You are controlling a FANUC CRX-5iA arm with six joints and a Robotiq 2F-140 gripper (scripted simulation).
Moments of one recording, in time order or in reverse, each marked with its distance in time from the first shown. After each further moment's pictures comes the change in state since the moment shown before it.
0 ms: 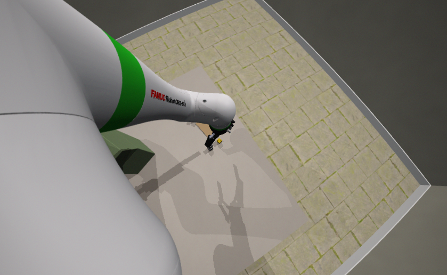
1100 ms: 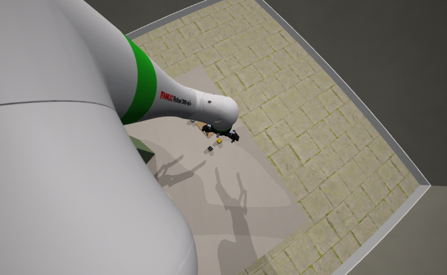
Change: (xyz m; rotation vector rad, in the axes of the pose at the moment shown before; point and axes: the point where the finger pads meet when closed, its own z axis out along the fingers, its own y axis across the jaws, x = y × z) arm 0.001 0.000 0.012 0.034 0.017 1.062
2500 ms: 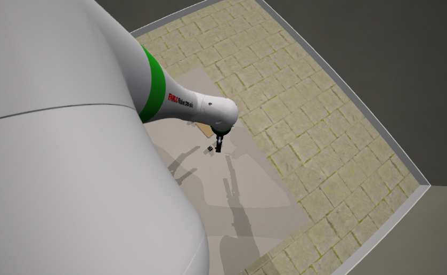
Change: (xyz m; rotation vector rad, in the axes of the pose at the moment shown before) arm 0.002 -0.002 0.015 0.006 -0.006 1.396
